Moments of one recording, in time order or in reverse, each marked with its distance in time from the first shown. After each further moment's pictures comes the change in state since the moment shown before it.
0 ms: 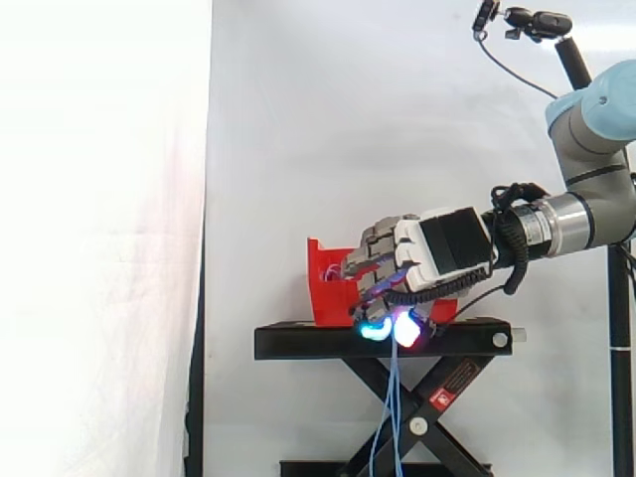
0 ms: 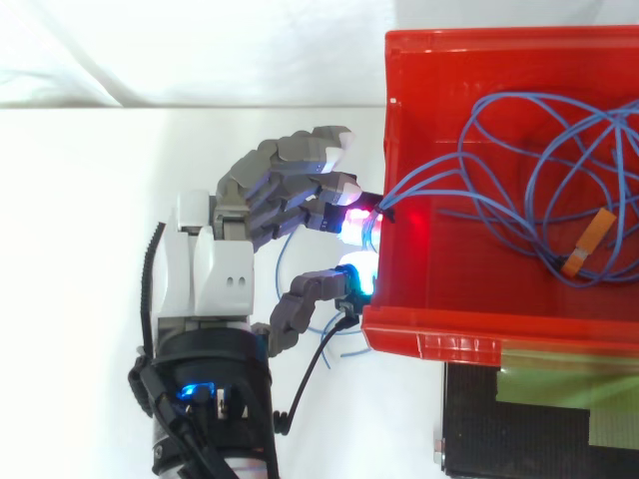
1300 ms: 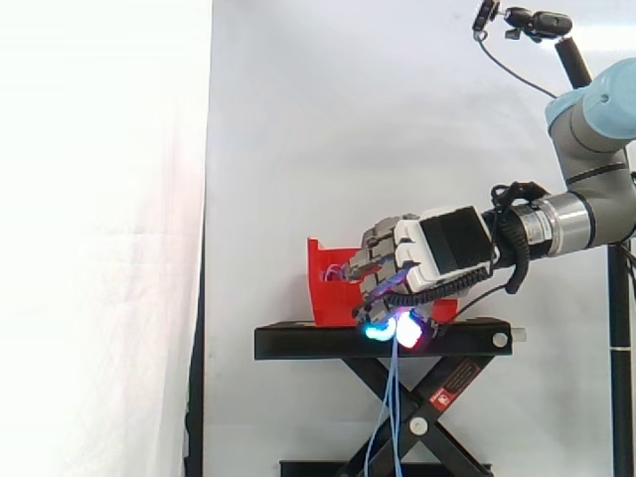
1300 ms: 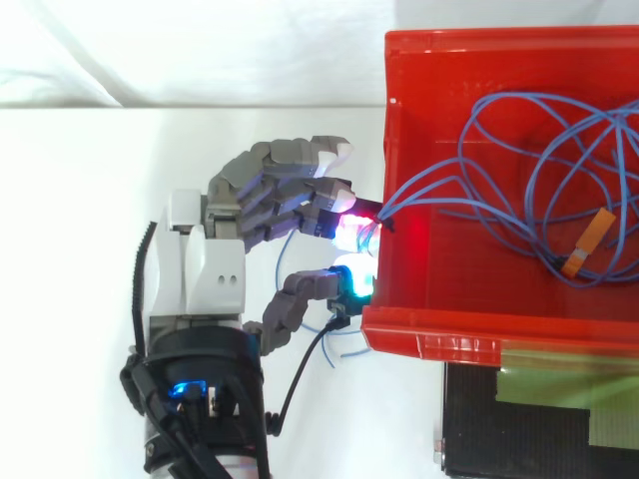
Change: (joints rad) arm 0.007 0.000 0.000 -0.003 -0.001 0.004
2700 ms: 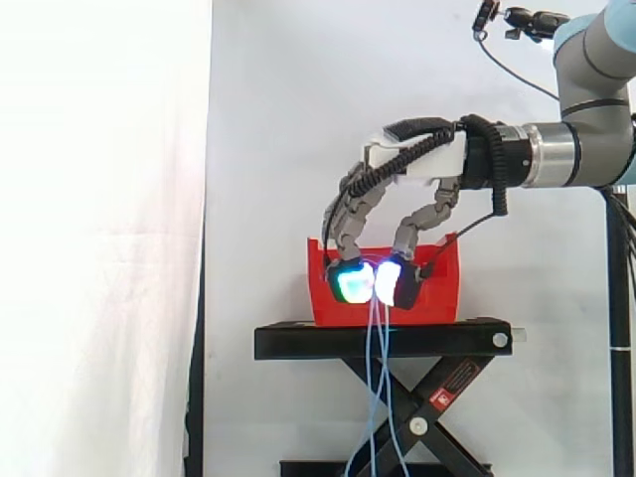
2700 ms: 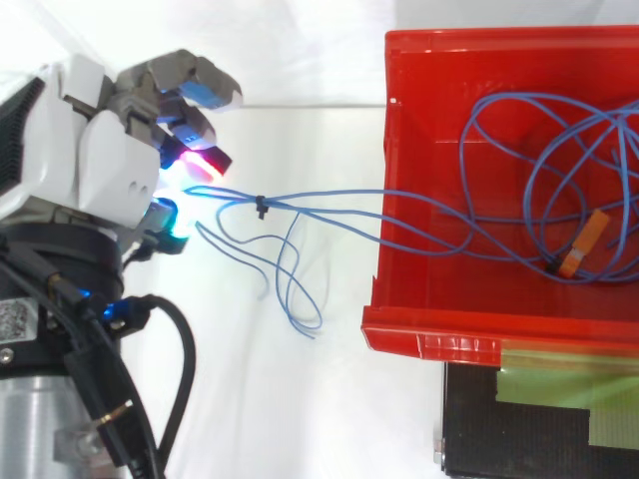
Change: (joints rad) arm 0.103 0.022 0.128 0.029 0.135 0.803
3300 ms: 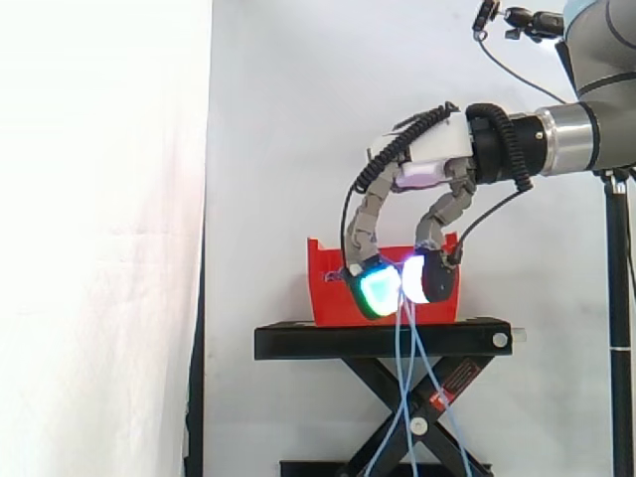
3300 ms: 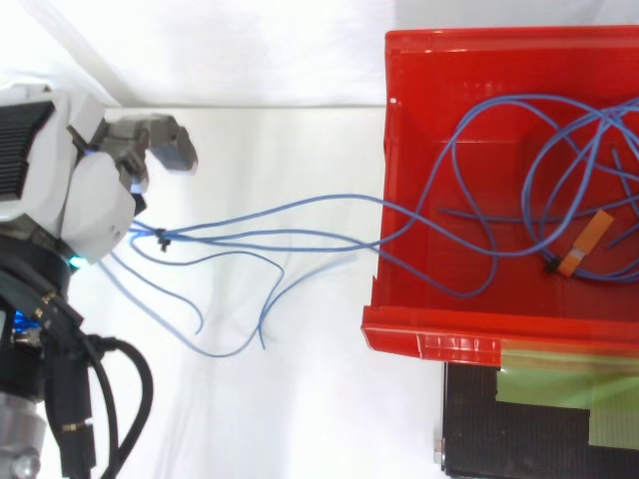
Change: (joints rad) arm 0.075 0.019 0.000 -0.107 0.179 0.462
